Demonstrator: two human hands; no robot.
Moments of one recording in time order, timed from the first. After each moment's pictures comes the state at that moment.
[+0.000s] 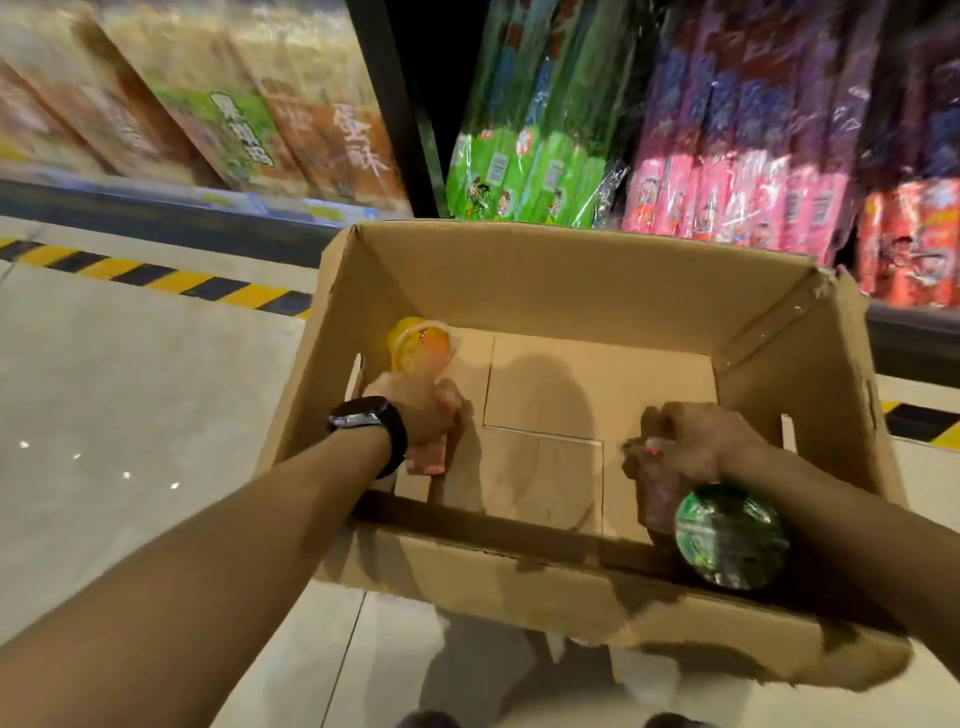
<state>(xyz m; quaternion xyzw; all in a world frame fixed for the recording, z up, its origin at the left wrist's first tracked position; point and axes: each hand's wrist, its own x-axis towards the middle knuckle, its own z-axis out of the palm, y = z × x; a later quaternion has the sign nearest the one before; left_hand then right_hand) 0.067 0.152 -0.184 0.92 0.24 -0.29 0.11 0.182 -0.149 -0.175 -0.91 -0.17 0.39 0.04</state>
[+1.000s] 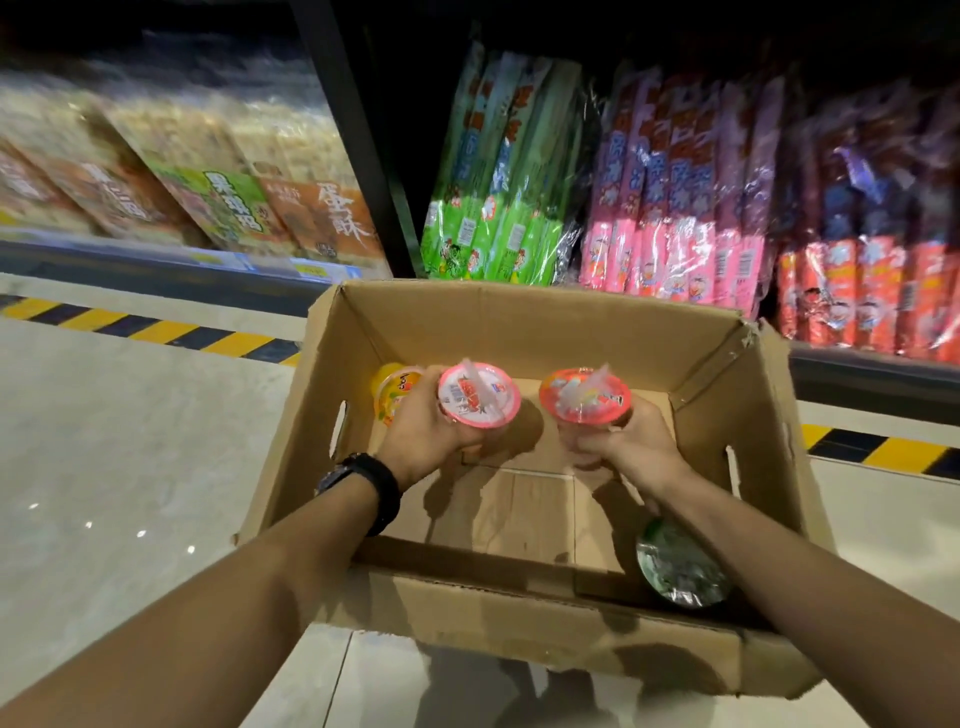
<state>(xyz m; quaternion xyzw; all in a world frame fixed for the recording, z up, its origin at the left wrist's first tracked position) 0.076 0.110 -0.149 0.82 0.23 -0.03 0.53 0.157 -0.116 -0.140 -0.76 0.00 0.29 0.58</state>
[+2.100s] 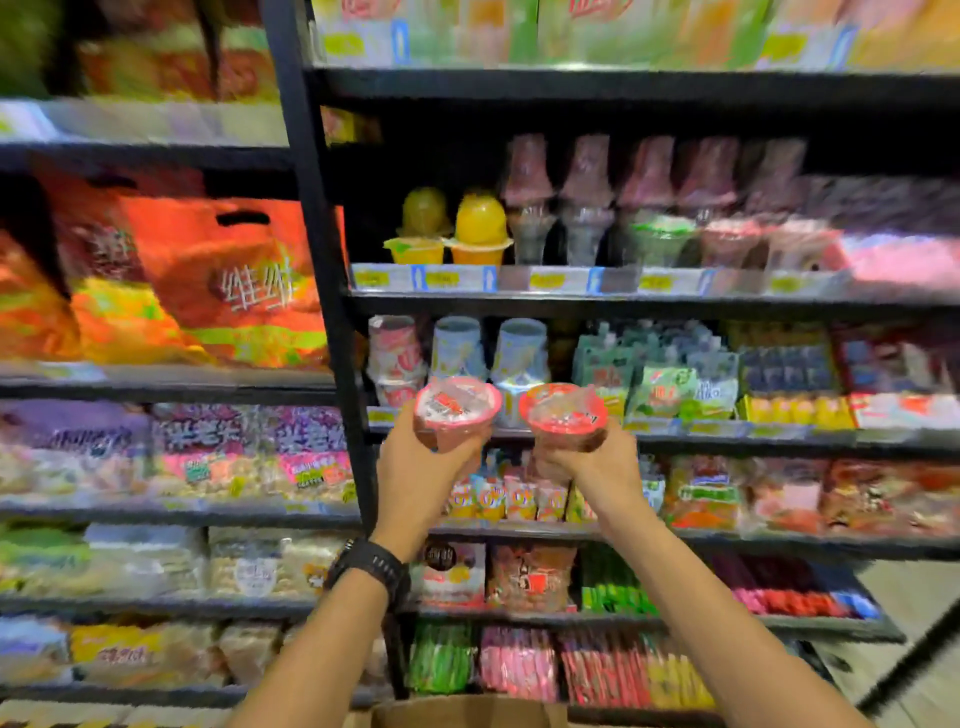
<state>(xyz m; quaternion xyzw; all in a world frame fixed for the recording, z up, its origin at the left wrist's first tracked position) 0.067 0.031 0.774 0.76 0.07 0.30 0.58 0.122 -0.156 0.783 -0.72 -0.08 -0.06 0.68</state>
